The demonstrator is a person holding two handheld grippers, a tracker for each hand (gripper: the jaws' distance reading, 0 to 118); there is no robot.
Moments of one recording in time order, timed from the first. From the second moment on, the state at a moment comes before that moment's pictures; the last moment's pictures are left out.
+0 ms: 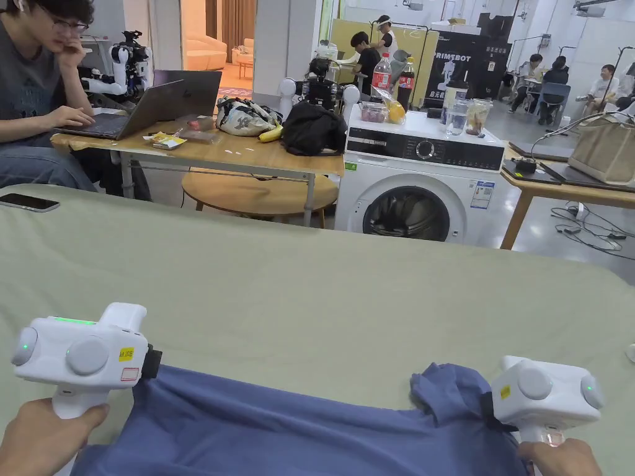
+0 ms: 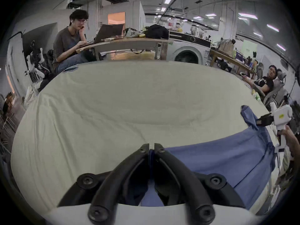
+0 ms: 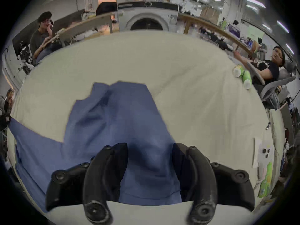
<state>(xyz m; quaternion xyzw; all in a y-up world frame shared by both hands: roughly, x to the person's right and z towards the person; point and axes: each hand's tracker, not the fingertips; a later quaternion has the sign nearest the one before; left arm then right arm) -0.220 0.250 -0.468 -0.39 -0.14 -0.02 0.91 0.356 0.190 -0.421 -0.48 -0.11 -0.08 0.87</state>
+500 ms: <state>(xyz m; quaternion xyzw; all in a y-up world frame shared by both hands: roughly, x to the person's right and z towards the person) -0.254 0.291 -0.405 -0.35 -0.17 0.02 0.92 0.334 0.286 -0.274 -0.37 -0.12 -0.07 0.92</state>
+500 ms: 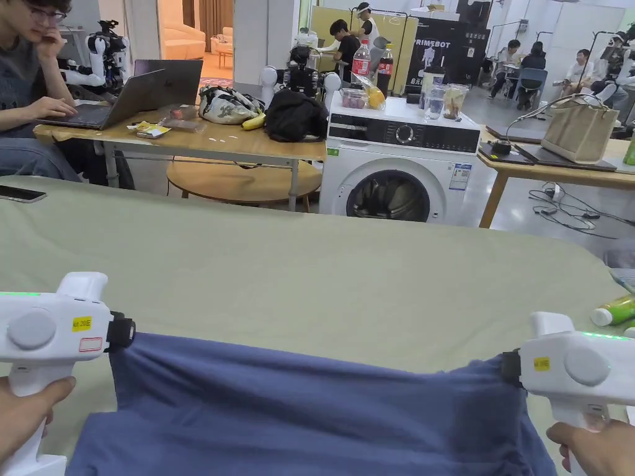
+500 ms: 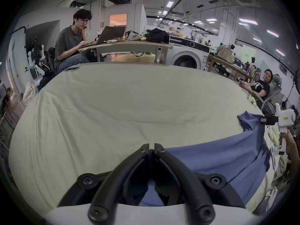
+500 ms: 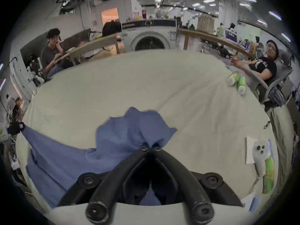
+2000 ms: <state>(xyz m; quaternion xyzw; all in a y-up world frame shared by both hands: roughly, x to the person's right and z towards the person) -0.218 0.281 -0.230 -0.12 -0.13 -0.01 0.98 0.203 0.267 -0.144 -0.12 -0.18 0.00 0.98</state>
